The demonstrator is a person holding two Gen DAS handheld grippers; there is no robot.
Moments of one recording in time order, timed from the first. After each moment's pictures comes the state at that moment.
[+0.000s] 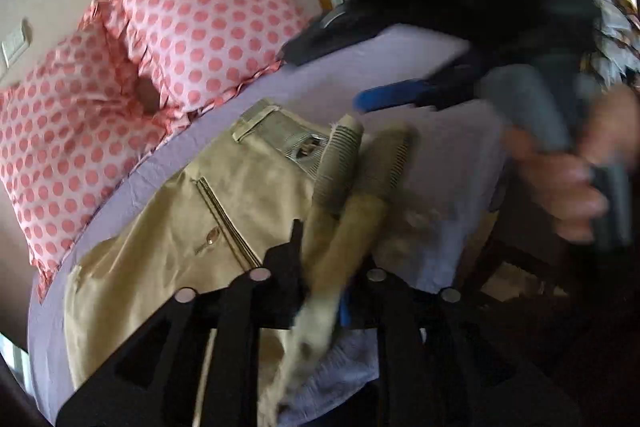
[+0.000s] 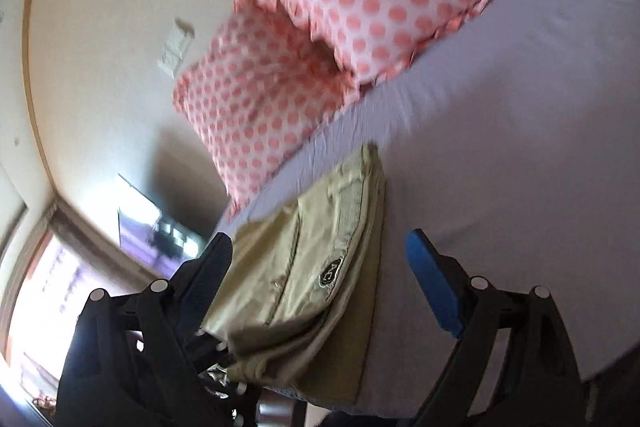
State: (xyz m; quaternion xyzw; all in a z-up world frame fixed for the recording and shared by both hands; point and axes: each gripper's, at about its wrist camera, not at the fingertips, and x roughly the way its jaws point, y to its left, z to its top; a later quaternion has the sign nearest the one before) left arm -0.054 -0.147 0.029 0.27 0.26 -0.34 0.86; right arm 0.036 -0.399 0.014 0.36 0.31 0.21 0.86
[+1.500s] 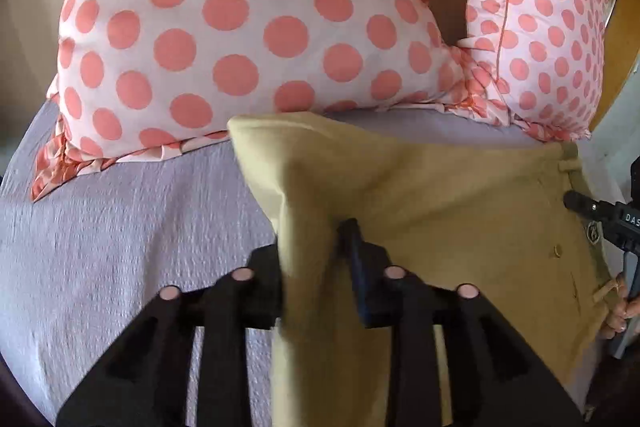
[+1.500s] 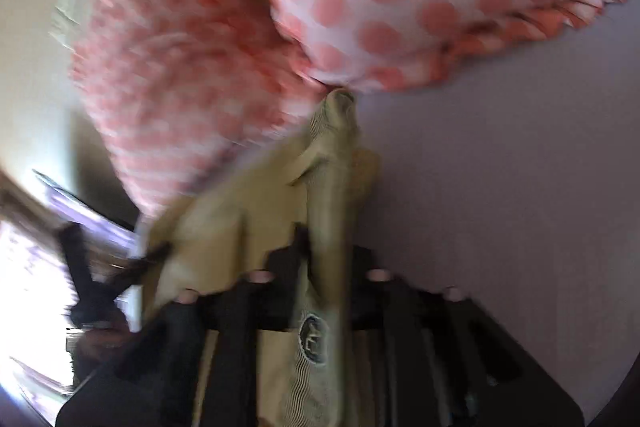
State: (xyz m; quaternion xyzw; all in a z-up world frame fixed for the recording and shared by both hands) left arm 0.270 0.024 0.034 0.00 0.45 -0.11 0.89; right arm 0.263 -0.364 -0.017 0.28 0.44 0.14 0.84
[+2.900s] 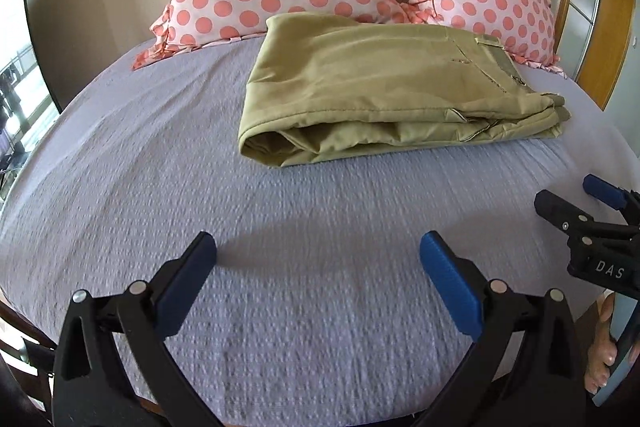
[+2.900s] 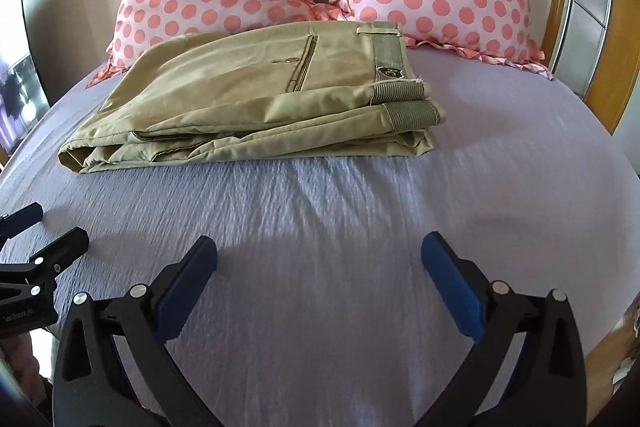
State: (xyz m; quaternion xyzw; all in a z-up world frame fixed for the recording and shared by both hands) left arm 0.024 0.006 0.009 0.02 0.40 -0.04 0.91; right arm 0.047 -0.236 -0.037 0.01 0.39 0.00 0.92
